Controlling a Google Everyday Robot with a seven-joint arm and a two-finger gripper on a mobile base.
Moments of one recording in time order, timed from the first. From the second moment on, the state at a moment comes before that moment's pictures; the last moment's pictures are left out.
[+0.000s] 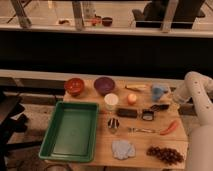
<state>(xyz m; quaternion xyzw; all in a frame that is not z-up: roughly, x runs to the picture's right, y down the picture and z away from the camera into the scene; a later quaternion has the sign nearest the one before) 0.432 0.109 0.913 -0.30 -0.06 0.20 0.93</state>
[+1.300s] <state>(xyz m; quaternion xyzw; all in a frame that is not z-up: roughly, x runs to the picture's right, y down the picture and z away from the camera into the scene) 0.436 0.112 0.934 -0.31 -0.06 0.20 0.93</state>
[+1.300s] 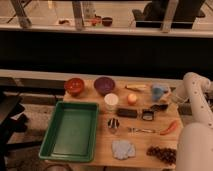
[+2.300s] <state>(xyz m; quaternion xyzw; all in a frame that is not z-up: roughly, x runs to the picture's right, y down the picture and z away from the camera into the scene) 0.449 0.127 0.934 -0.33 -0.07 0.20 0.92</state>
